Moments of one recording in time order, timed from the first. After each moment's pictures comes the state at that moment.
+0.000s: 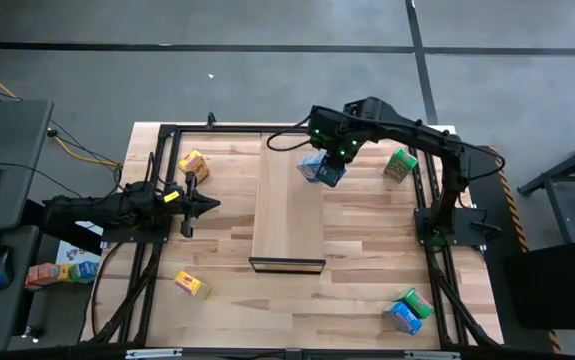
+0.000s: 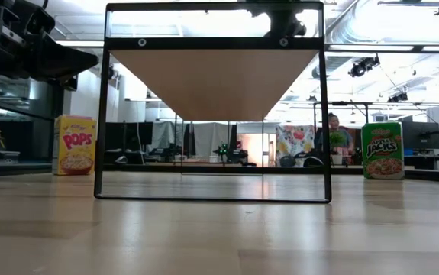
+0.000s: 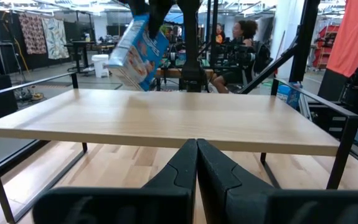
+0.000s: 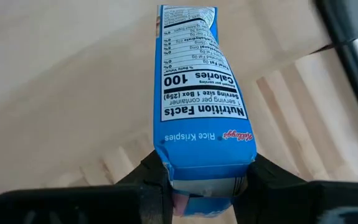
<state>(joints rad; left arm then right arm) 0.02 0.01 0.01 0.02 -0.04 0.00 -0.25 1.84 2.10 -1.57 0.00 0.23</state>
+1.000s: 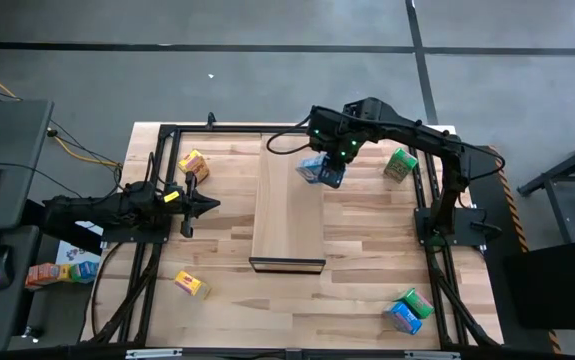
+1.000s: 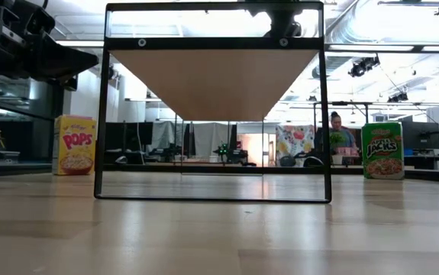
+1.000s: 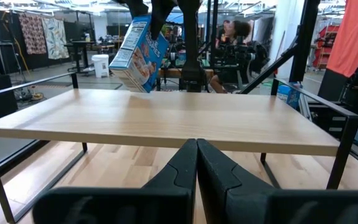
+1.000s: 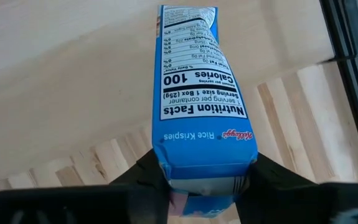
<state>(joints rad) 0.02 0.01 0.01 0.02 -0.04 0.00 -0.25 1.84 2.10 -1.56 0.00 0.11</state>
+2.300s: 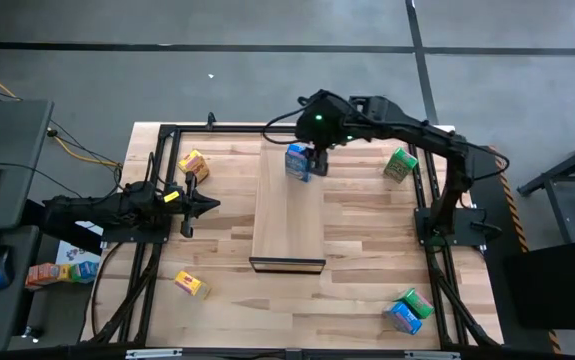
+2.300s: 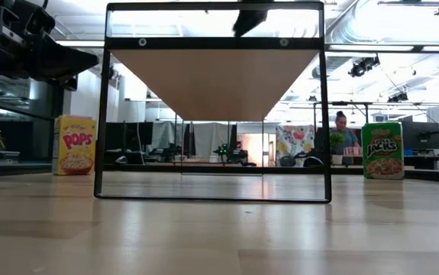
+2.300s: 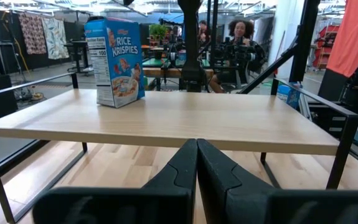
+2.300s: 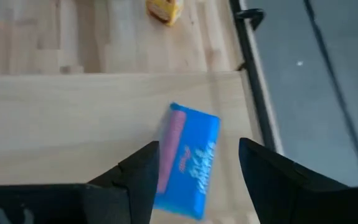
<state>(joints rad) 0.02 0.01 0.01 0.02 -0.04 0.00 -0.25 1.81 2.11 -1.19 0.08 -0.22</state>
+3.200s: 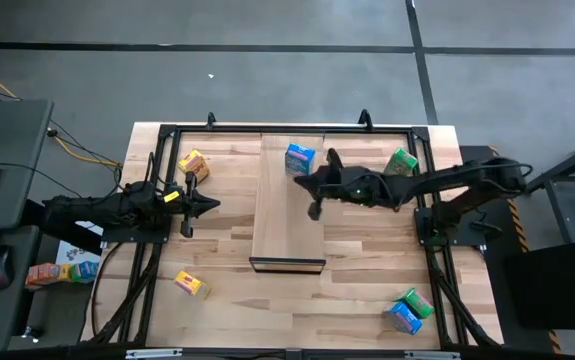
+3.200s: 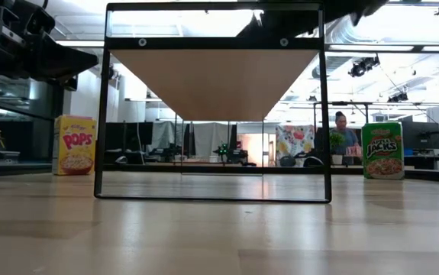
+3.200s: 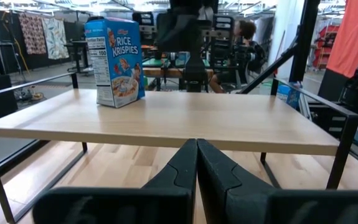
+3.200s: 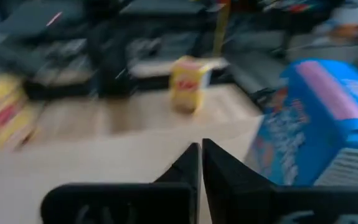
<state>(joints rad) 0.02 0.01 0.01 0.02 -0.04 0.00 0.00 1.44 0.88 0.32 0.33 0.03</state>
